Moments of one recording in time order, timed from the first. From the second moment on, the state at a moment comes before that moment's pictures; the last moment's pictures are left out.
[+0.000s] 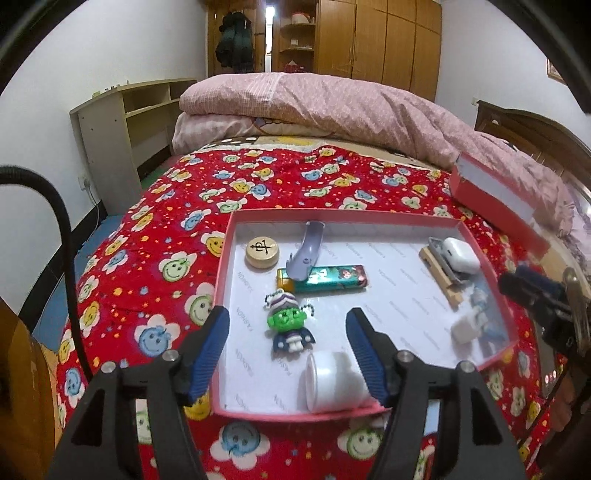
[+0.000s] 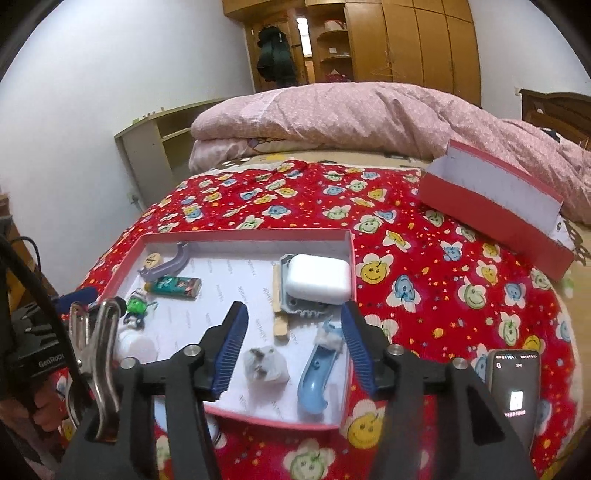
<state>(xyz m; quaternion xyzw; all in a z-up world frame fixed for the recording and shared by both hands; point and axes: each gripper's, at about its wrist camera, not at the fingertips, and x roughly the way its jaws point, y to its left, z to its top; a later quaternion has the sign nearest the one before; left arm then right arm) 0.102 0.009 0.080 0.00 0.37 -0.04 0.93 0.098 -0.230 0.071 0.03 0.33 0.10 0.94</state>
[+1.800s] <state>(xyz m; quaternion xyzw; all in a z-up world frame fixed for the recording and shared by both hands) -0.017 -0.089 0.018 0.05 0.43 -0.14 0.89 -0.057 -0.245 -0.014 0.00 0.39 0.09 0.92</state>
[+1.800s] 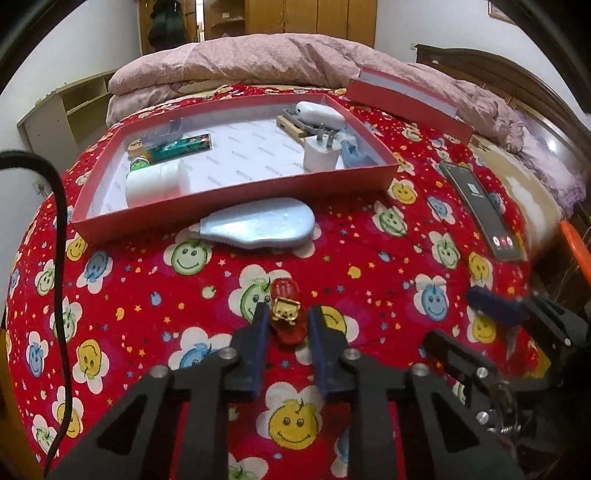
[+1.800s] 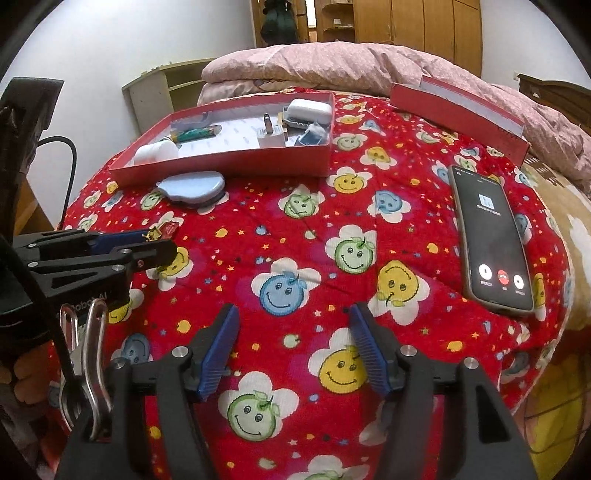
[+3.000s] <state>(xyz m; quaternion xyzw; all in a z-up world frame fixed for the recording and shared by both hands) 0.001 0.057 0.019 -0.08 0.41 -0.04 0.91 0.047 -0.123 0.007 0.03 0.40 0.07 0.91</state>
